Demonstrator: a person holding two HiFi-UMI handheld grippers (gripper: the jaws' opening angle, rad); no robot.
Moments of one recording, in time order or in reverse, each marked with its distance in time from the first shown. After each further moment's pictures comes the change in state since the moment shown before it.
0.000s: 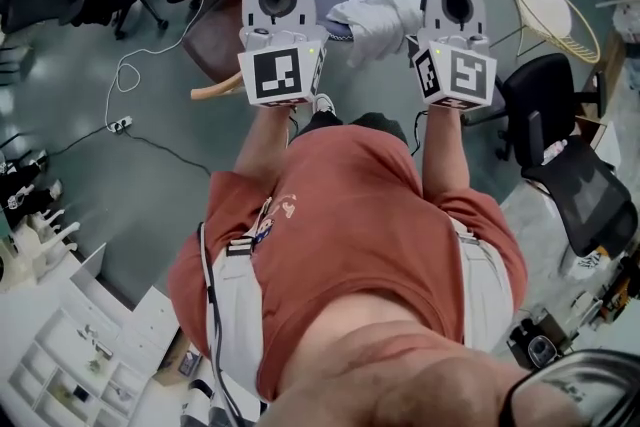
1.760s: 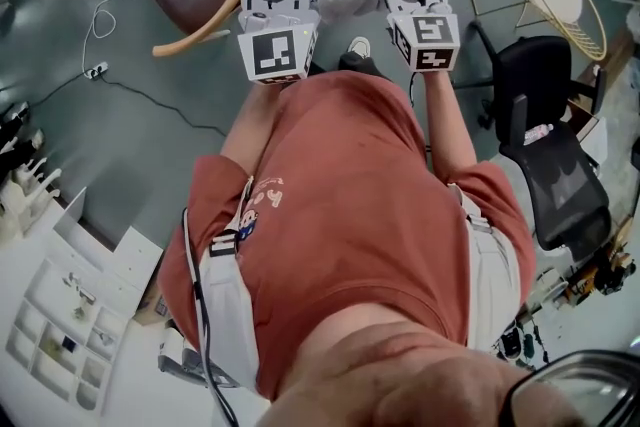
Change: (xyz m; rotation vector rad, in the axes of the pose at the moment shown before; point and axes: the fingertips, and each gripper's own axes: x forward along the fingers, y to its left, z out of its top) left arm 0.020 -0.063 -0.133 -0.011 0.196 0.074; right arm -0.007 -0.034 -0.227 -0.010 0.554 0.333
